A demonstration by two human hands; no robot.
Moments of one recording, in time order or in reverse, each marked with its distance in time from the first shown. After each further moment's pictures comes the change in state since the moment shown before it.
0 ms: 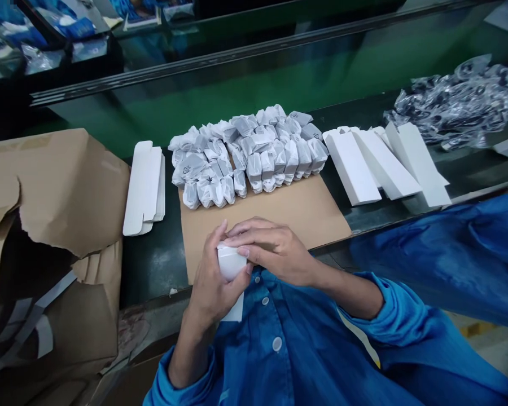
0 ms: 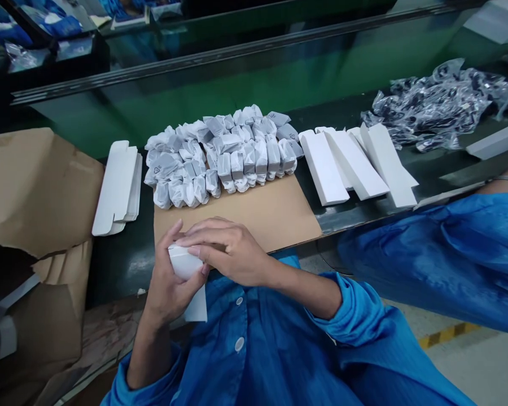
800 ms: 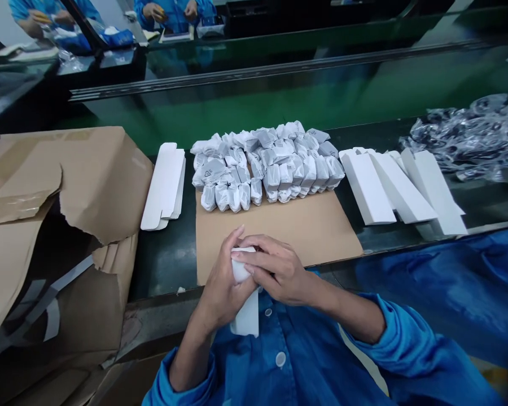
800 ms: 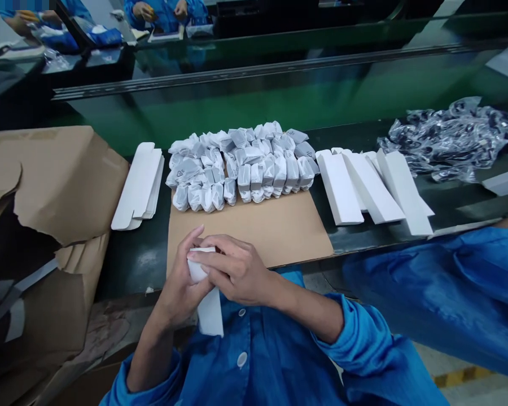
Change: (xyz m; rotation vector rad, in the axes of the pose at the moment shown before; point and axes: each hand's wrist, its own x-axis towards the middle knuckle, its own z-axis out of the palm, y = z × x) left_hand -0.008 -0.003 -0.005 -0.277 -0.147 -0.254; right_hand -0.007 0.020 0.020 -0.457 -0.039 -0.334
